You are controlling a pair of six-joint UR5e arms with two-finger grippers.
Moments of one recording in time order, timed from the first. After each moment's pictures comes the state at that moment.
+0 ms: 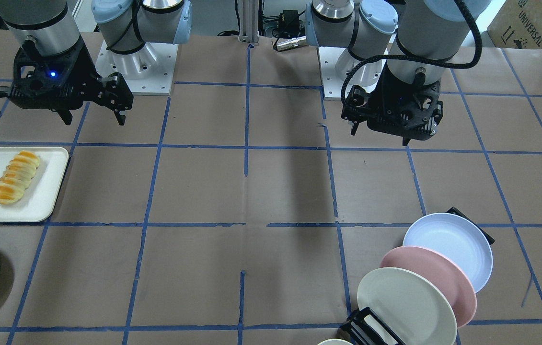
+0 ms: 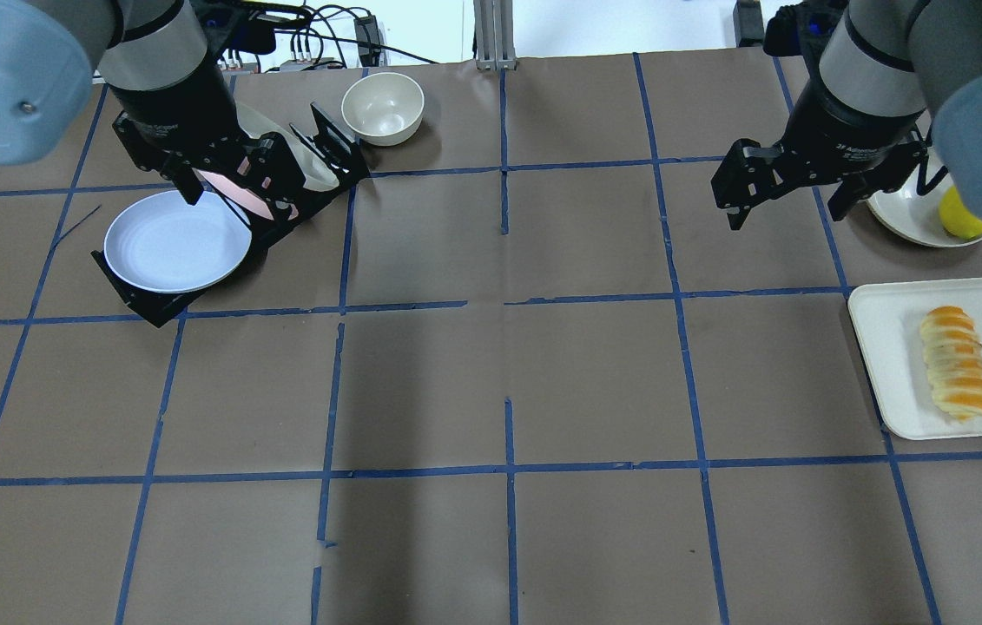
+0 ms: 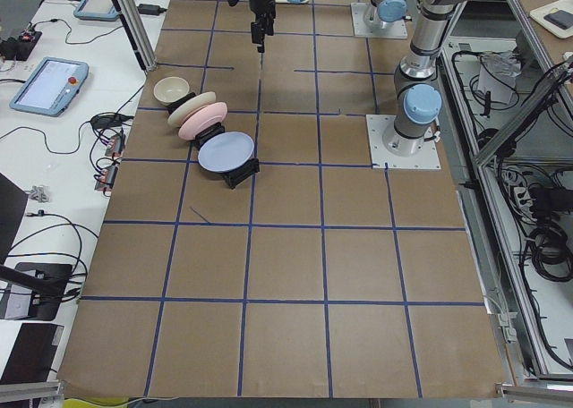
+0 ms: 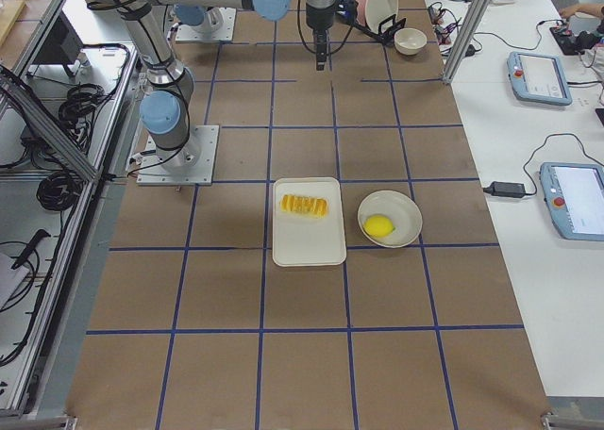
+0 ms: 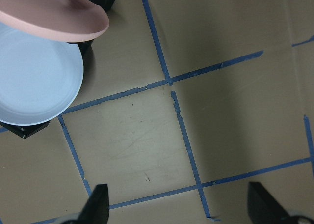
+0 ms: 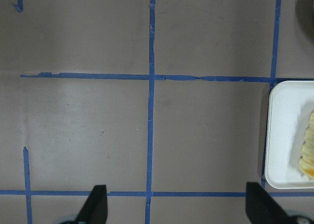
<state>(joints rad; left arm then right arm) -1.60 -1.64 -1.50 -1.62 1.64 0.24 1.53 -1.63 1.67 -1.64 -1.60 -0.07</state>
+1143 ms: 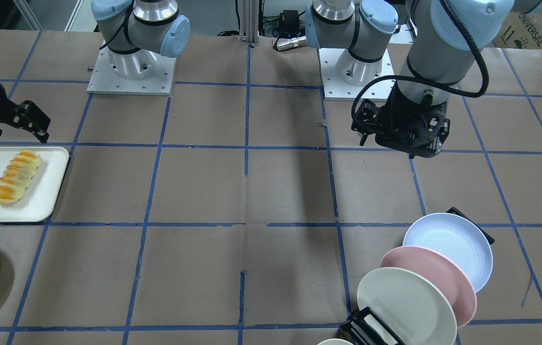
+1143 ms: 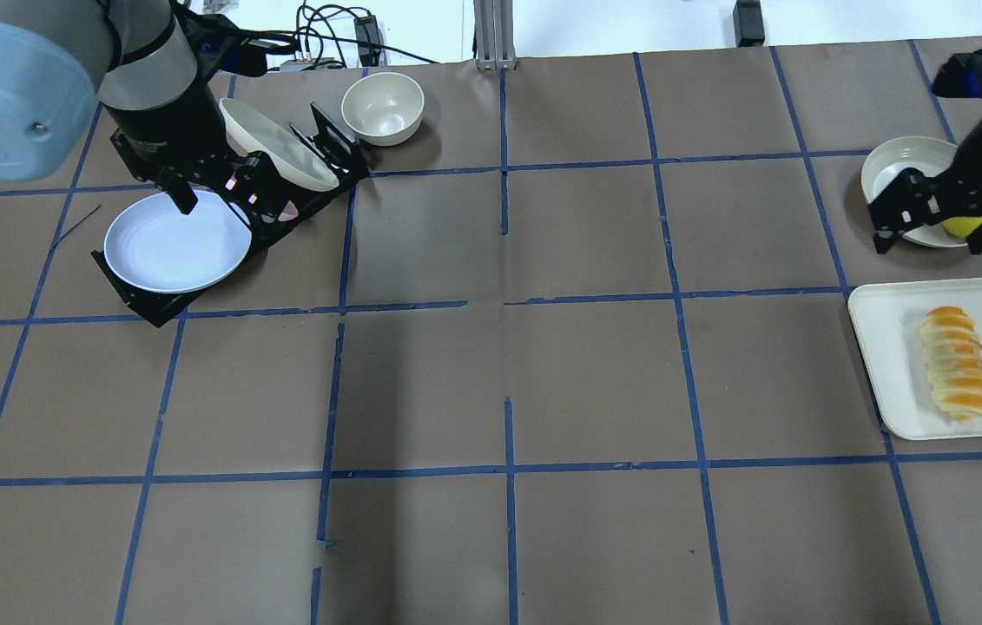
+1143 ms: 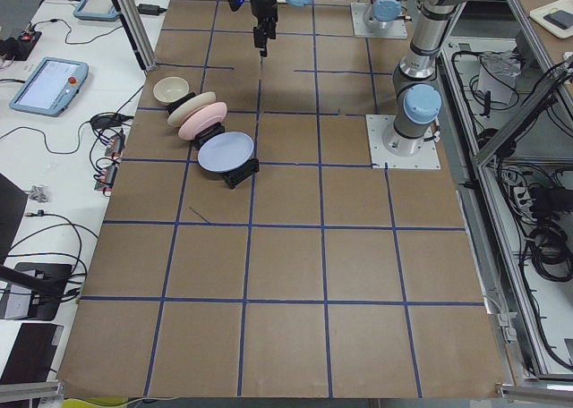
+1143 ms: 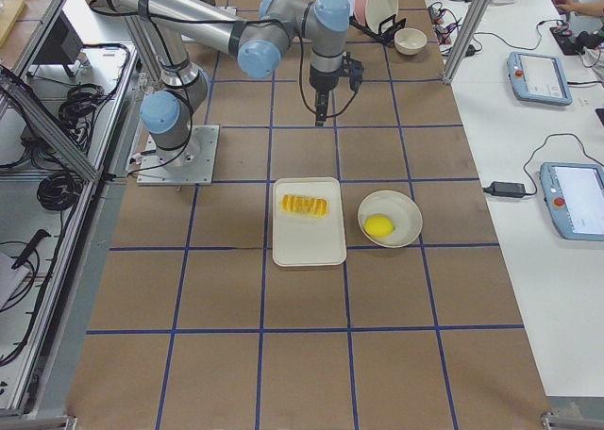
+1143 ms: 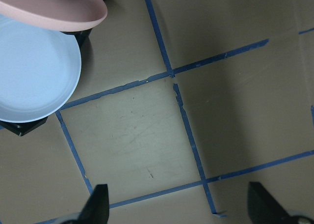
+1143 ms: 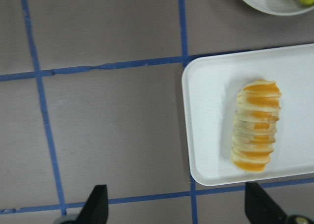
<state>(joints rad) -1.52 -1.67 -1.55 -1.54 1.64 0.40 1.13 -1.60 1.81 -1.74 -1.59 -0.33</state>
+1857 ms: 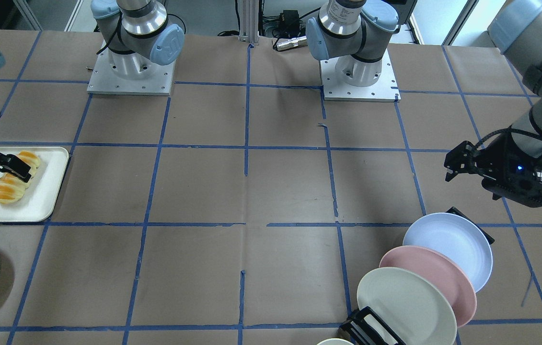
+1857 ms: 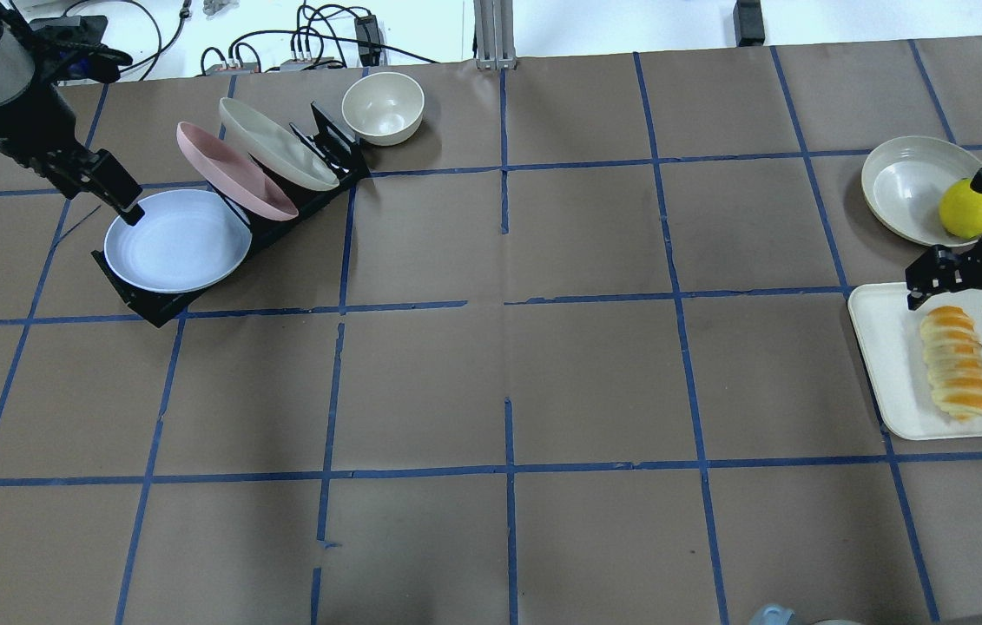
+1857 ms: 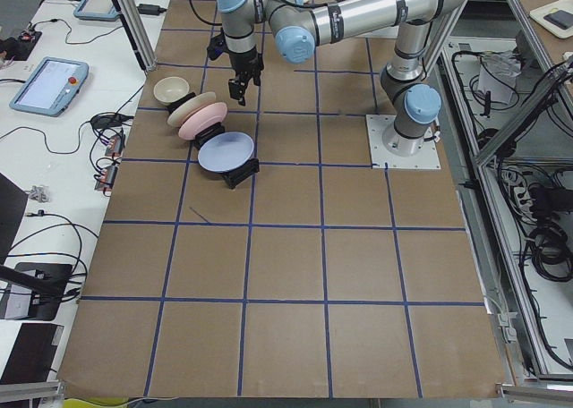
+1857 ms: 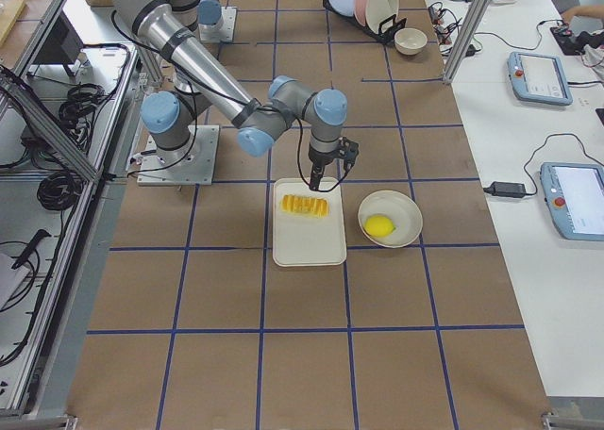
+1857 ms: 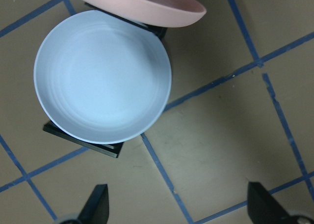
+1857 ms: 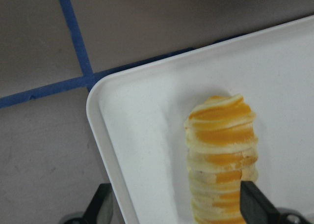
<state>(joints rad) -1.23 -1.82 -1.51 -1.44 1.61 0.78 0.98 -1.37 2.00 -2.17 -1.61 -0.35</state>
